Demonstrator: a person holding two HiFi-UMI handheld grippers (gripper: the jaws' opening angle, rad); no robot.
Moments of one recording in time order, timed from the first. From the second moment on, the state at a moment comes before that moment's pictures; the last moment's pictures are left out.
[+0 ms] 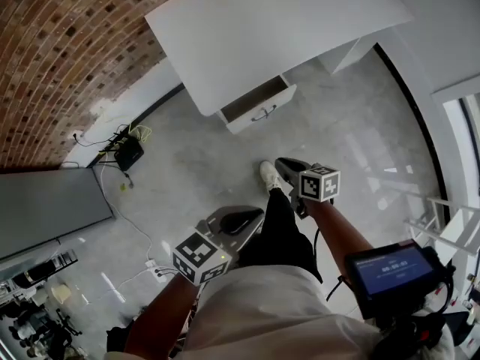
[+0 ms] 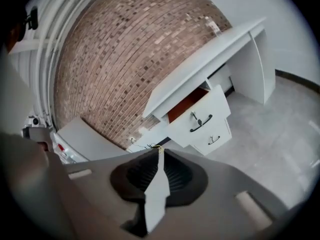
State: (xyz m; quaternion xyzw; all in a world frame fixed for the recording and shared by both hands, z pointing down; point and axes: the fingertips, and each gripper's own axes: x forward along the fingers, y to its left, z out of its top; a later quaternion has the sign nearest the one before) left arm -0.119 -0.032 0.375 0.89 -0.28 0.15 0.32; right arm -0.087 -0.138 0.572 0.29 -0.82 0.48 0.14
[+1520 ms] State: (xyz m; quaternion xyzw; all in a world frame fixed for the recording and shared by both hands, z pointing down) left arm -0.070 -0.179 0.475 0.91 -0.19 0.17 0.32; right arm -0.144 -0.304 0.768 0.30 -0.65 0.68 -0.15
